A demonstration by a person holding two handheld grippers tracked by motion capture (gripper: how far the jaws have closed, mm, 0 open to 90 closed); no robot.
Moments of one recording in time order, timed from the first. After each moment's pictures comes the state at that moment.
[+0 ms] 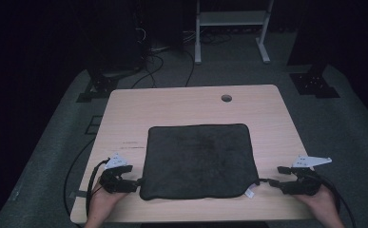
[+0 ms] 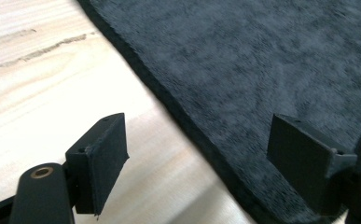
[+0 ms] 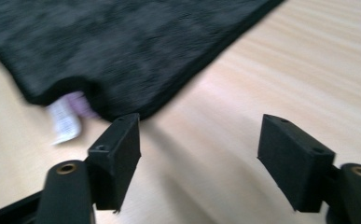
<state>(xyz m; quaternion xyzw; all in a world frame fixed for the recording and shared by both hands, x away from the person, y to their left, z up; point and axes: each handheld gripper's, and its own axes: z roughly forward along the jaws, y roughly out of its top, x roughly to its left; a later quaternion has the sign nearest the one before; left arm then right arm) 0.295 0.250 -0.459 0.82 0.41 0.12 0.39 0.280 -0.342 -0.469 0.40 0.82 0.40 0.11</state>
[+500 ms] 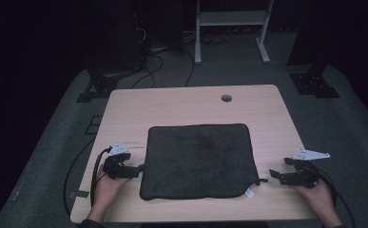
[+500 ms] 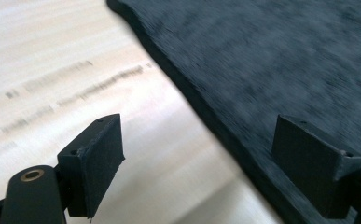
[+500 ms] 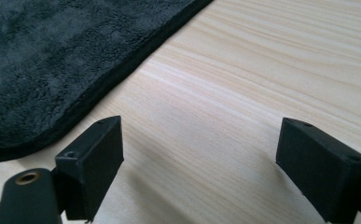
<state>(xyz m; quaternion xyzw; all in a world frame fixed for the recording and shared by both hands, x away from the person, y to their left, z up) 0.340 0.250 -0.462 0.81 0.43 0.16 0.37 0.304 -0.352 -0.483 0.45 0.79 0.38 0.17</state>
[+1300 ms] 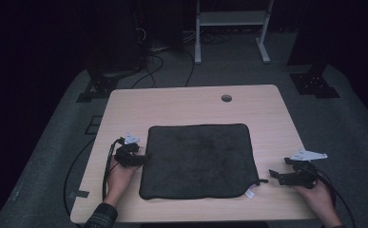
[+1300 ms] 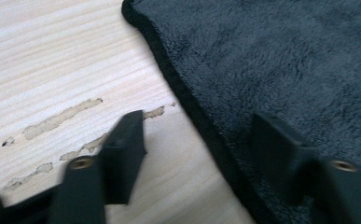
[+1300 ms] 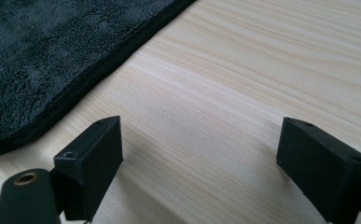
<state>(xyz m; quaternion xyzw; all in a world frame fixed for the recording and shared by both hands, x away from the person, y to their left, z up) 0.375 0.223 -0.471 0.81 0.45 0.18 0.33 0.305 -0.349 -0.487 0.45 0.80 0.36 0.18</state>
